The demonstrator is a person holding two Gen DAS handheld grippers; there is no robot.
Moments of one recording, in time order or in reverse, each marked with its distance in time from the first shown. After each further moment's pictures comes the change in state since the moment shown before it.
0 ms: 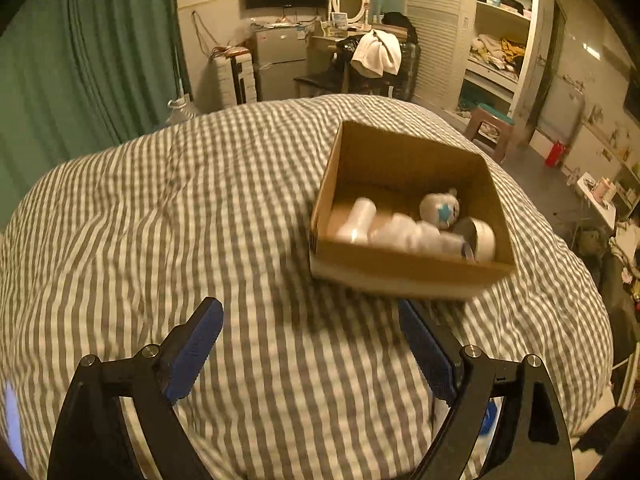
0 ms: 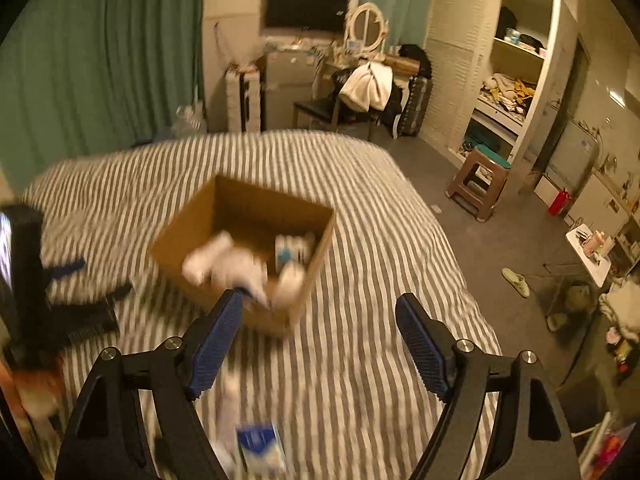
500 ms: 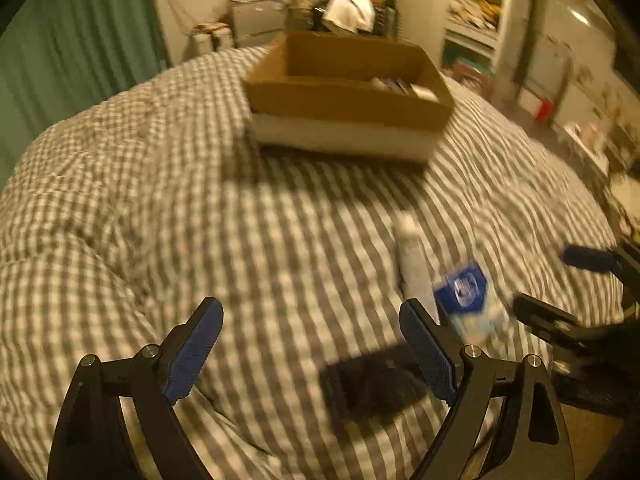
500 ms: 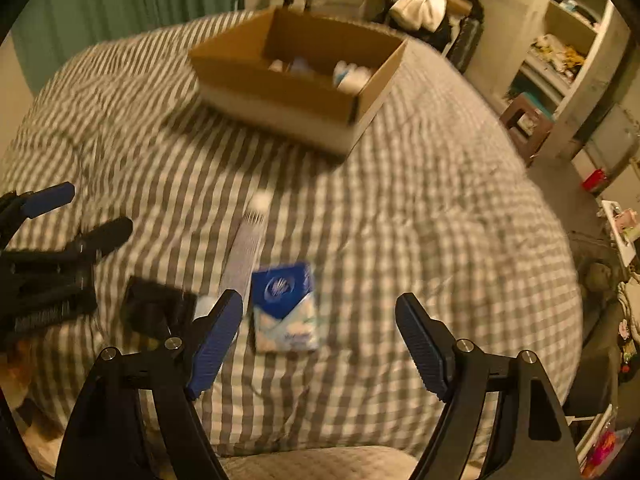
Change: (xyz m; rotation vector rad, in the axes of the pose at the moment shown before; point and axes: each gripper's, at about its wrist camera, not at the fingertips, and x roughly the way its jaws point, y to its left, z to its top) left arm -0.003 -0.064 -0.127 0.098 0.106 -0.007; right arm 0.059 0.035 -0.162 -0.123 0.272 0.117
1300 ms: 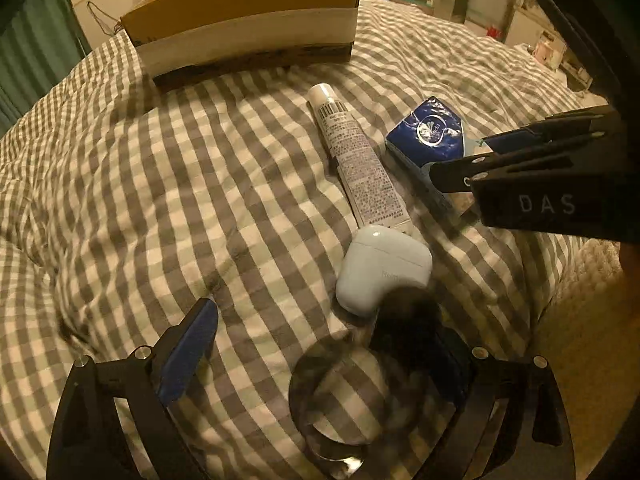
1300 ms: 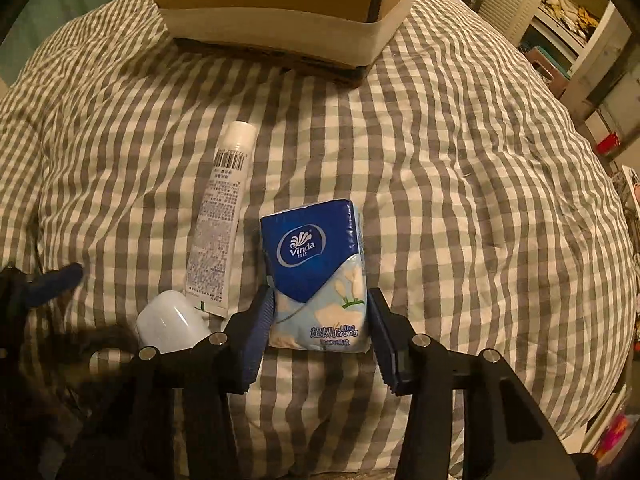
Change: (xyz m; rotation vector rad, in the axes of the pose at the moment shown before) left arm 0.056 -0.043 -0.055 0.206 0.109 -0.104; right arm 0.077 -0.002 -0.007 0.054 0.141 0.032
